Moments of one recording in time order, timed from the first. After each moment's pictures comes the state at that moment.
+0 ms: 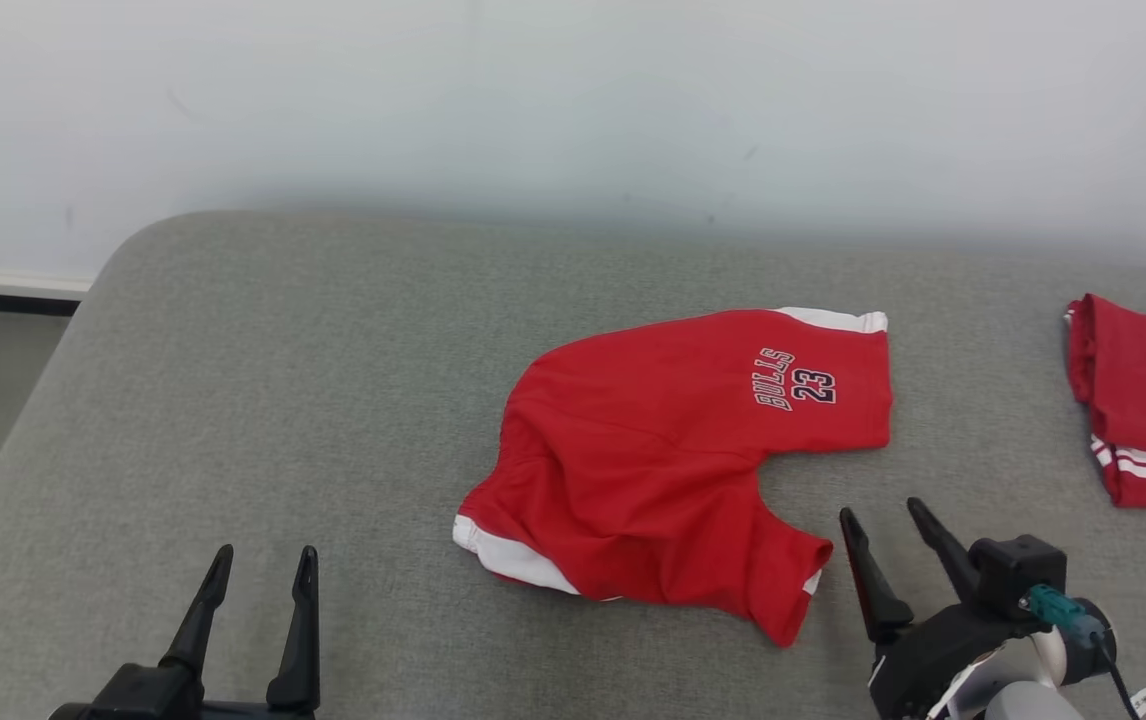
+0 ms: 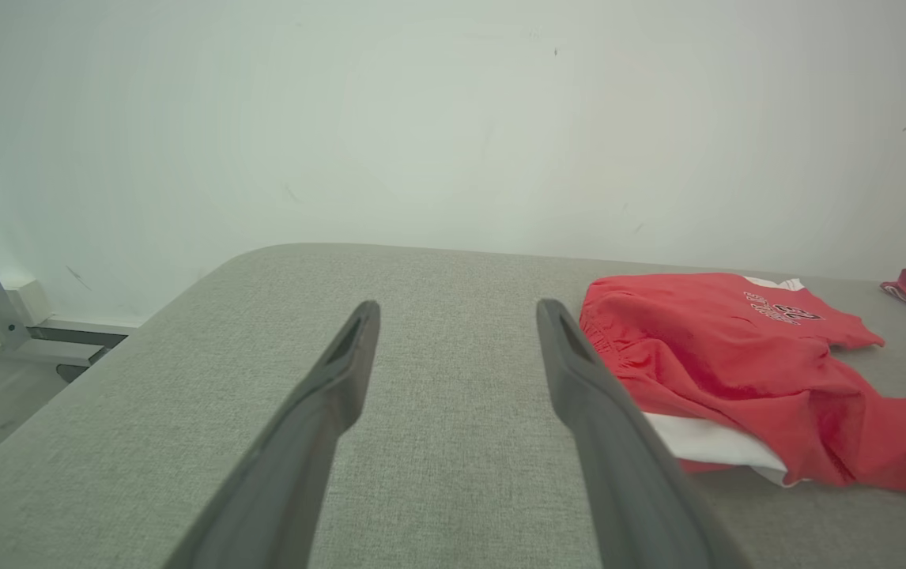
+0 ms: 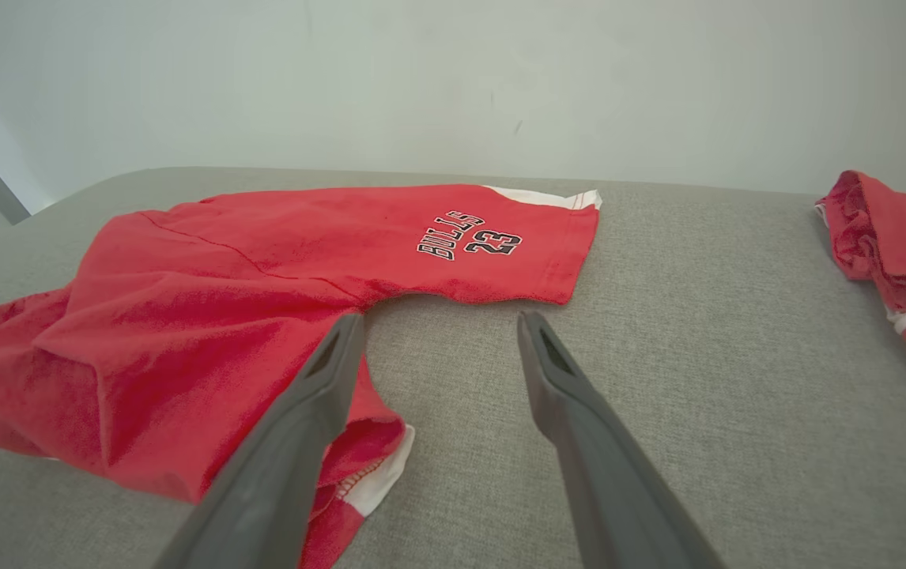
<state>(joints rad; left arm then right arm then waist) -0.02 0.14 -0.05 0.16 -0.23 -0.13 -0.26 -0.28 -0.21 0.24 0.58 0.33 0.13 -0.22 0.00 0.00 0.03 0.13</state>
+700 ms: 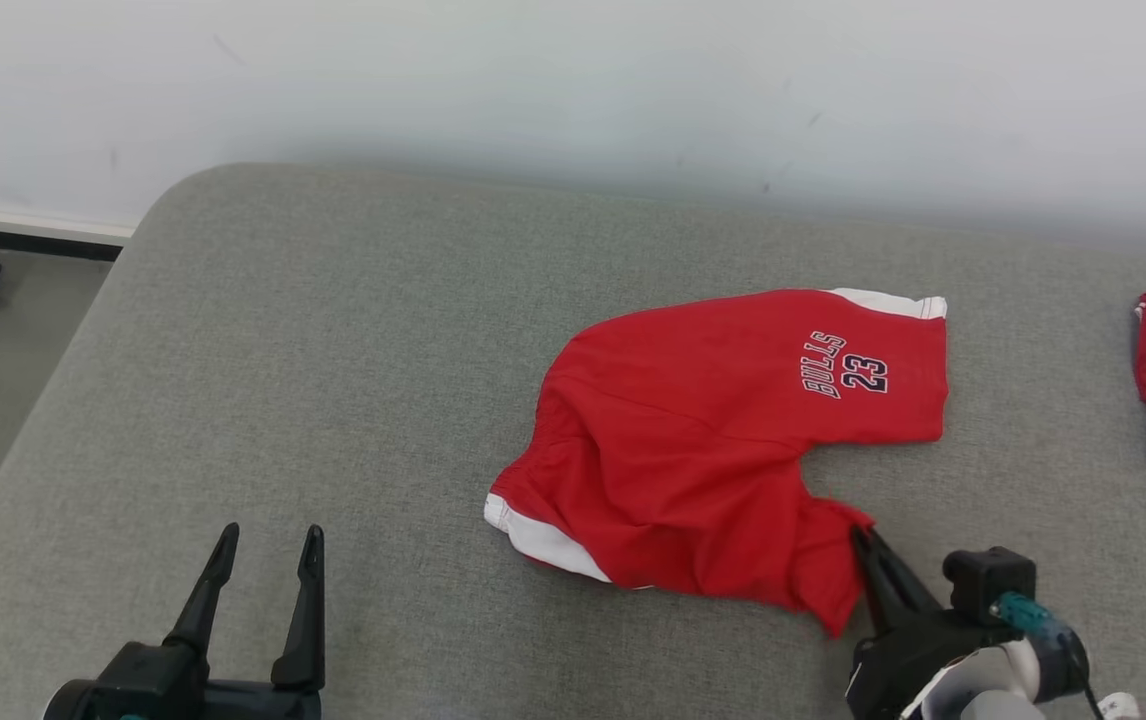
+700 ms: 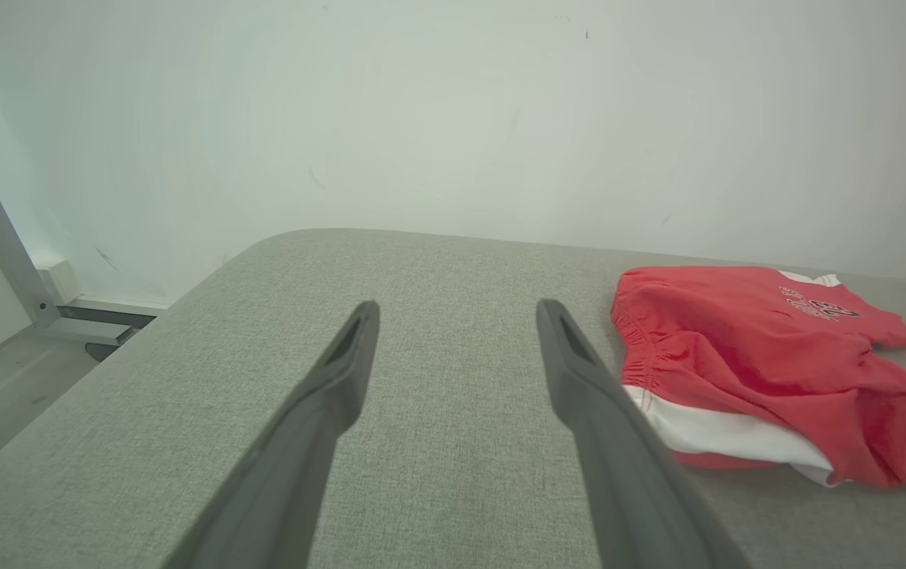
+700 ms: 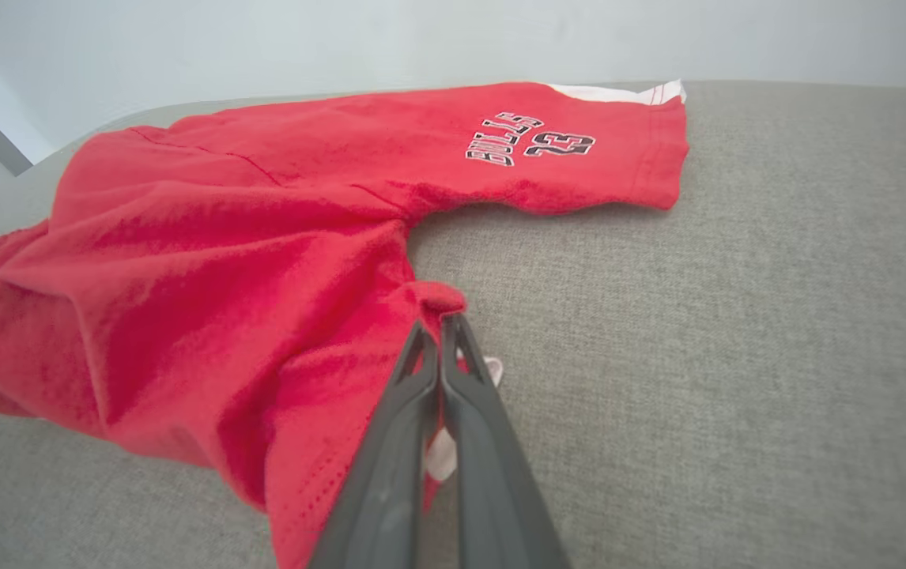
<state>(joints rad) -0.06 0.15 -0.08 0.17 -0.25 -0.13 -0.26 -0.28 -0.12 0.18 0.67 0.28 0.13 -0.19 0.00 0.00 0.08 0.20</state>
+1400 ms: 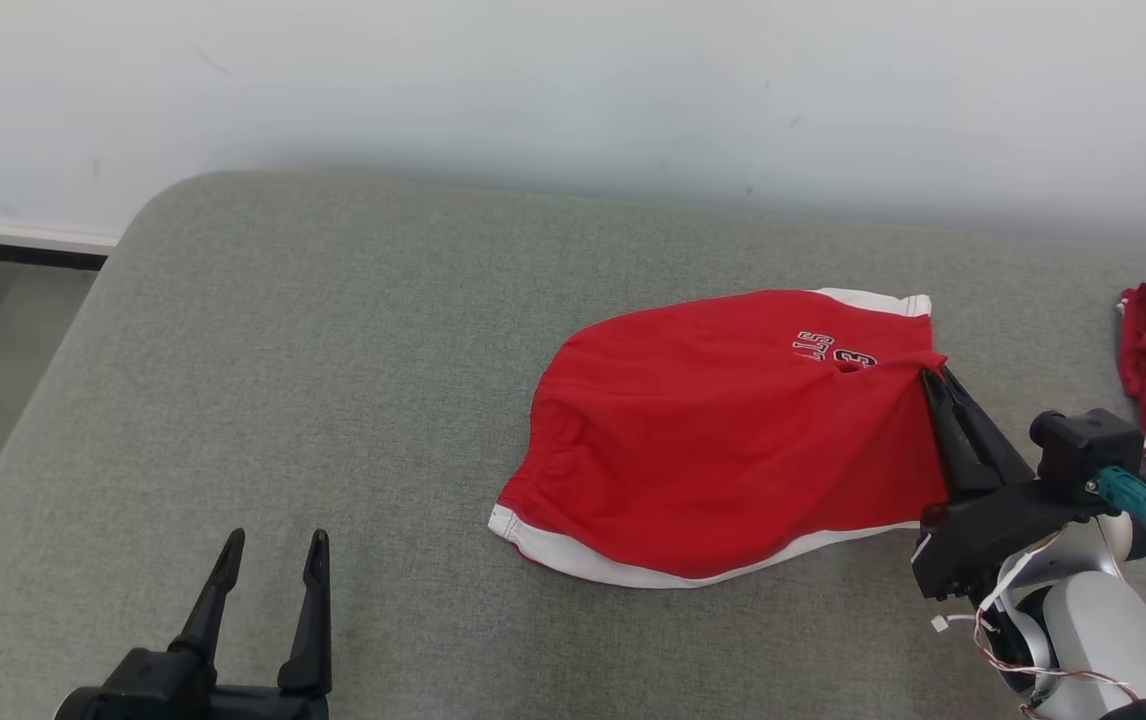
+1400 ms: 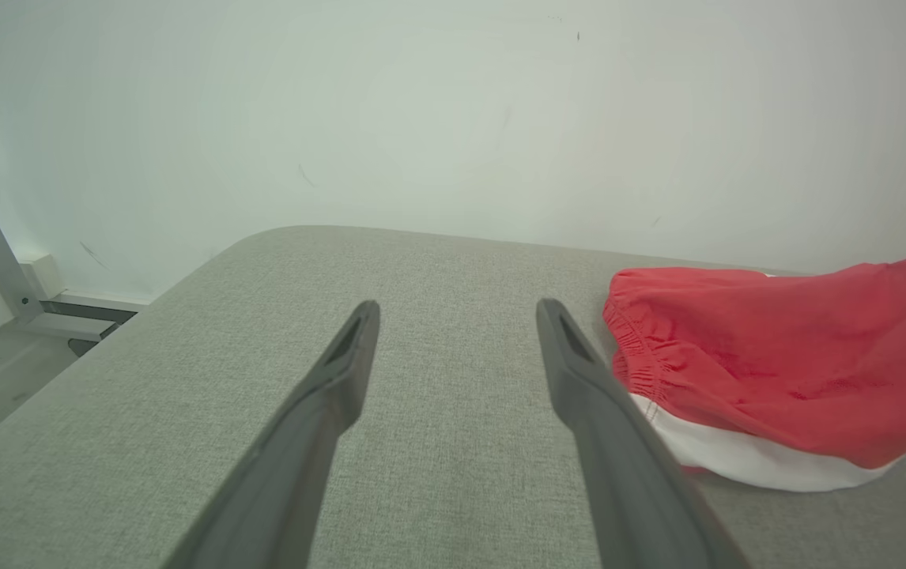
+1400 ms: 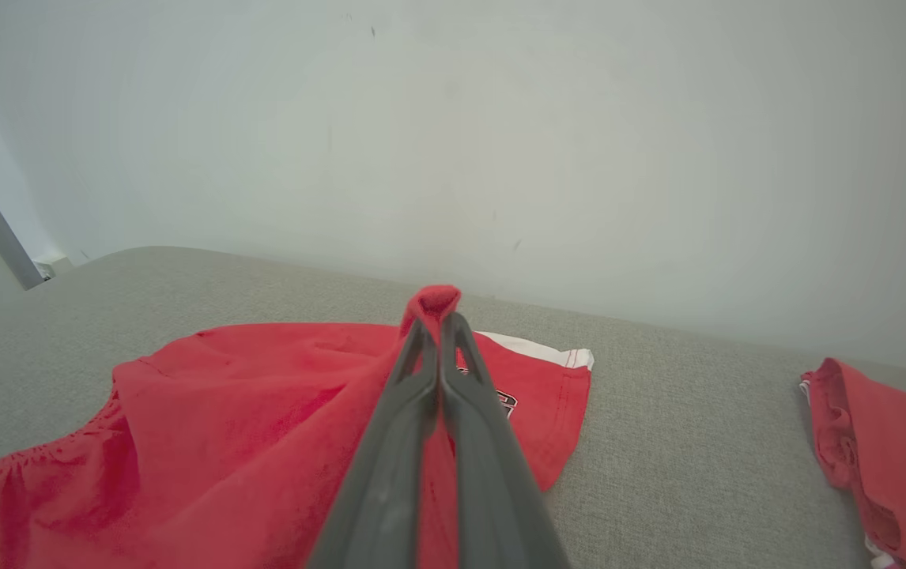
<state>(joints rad) -0.05 0.13 -0.07 0.17 -0.24 -0.13 -0.26 -0.35 -0.23 0.12 0.34 0.24 0.13 -0.07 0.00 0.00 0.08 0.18</state>
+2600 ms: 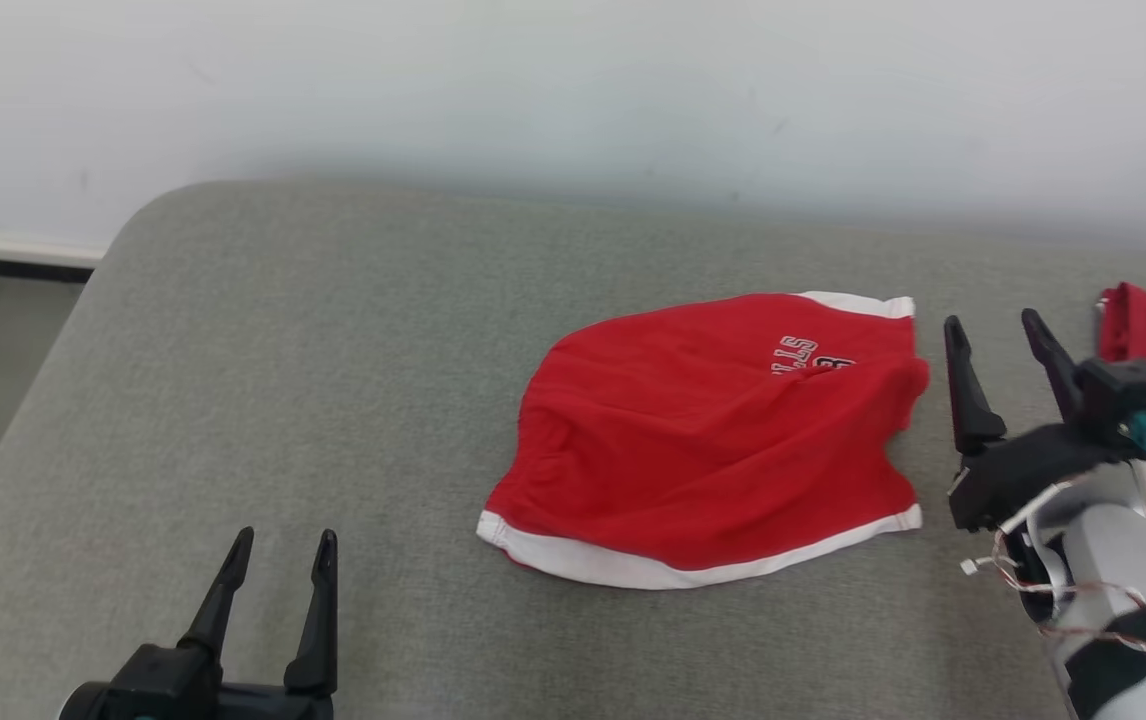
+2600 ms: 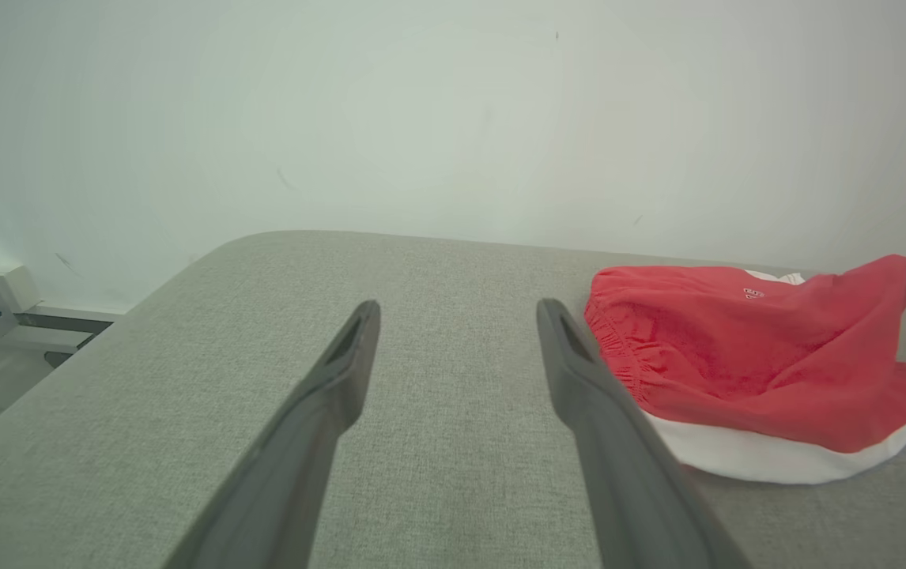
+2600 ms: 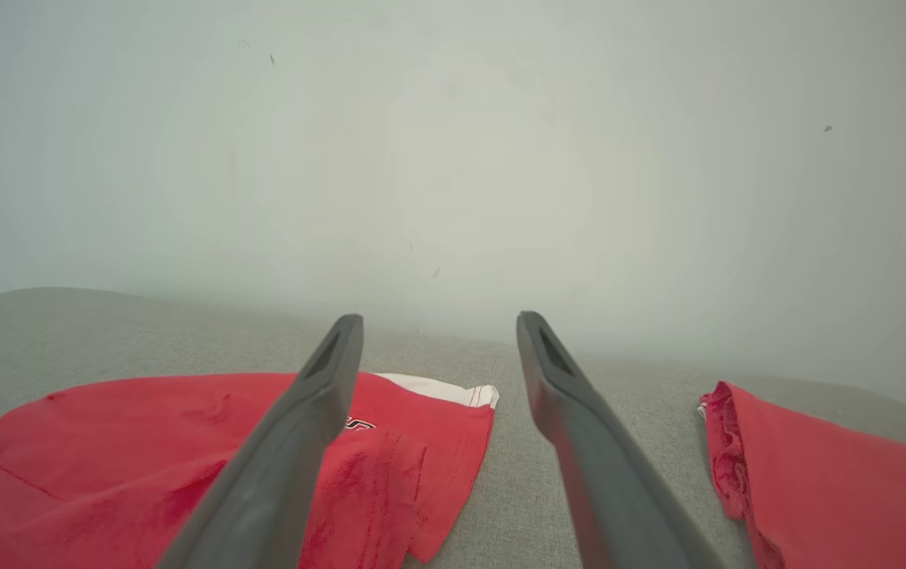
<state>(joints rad) -0.06 0.14 -0.09 0.18 -0.25 -0.13 -0.26 -0.60 -0.24 0.10 0.78 0.21 0.13 -0.26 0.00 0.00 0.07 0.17</state>
